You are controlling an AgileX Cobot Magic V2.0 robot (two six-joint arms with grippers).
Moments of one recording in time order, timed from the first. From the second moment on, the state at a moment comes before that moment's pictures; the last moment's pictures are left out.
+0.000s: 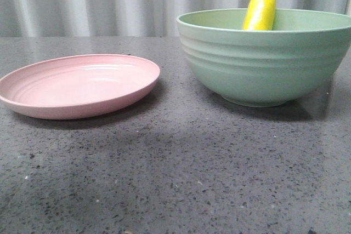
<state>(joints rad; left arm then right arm) -0.93 0.93 -0.83 -0.20 0.36 0.18 0.20 0.78 -0.67 0.19 0.20 -0.05</state>
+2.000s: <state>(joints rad) -0.24 0.13 0.00 -0.04 -0.34 0.18 0.20 0.05 -0.22 0.12 0.00 -0.05</state>
